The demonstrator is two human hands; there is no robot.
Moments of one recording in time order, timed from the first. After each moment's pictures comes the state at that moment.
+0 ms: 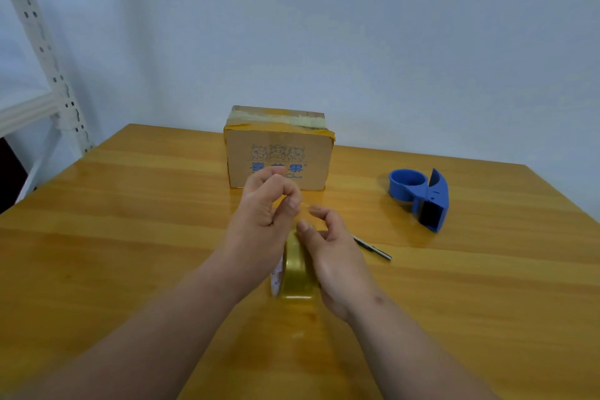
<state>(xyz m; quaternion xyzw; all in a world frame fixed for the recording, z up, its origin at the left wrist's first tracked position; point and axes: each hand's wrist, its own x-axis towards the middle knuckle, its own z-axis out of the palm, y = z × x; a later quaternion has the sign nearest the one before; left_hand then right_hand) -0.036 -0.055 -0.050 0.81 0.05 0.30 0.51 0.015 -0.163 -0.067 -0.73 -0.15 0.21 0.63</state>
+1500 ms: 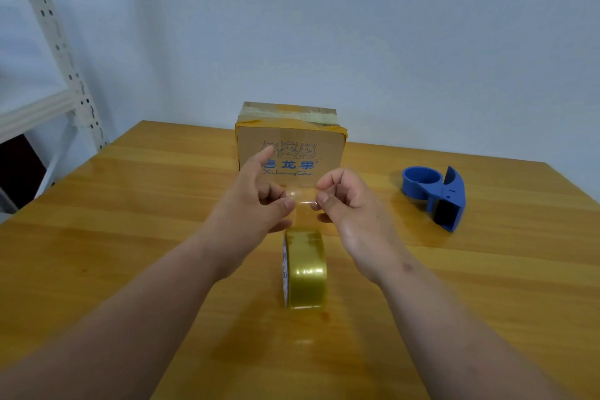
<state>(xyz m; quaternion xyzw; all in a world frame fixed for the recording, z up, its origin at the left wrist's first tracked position) -0.043 -0.028 -0.033 0.73 0.12 0.19 0.64 0.041 -0.166 -0.032 -0.74 -0.30 0.11 0.58</state>
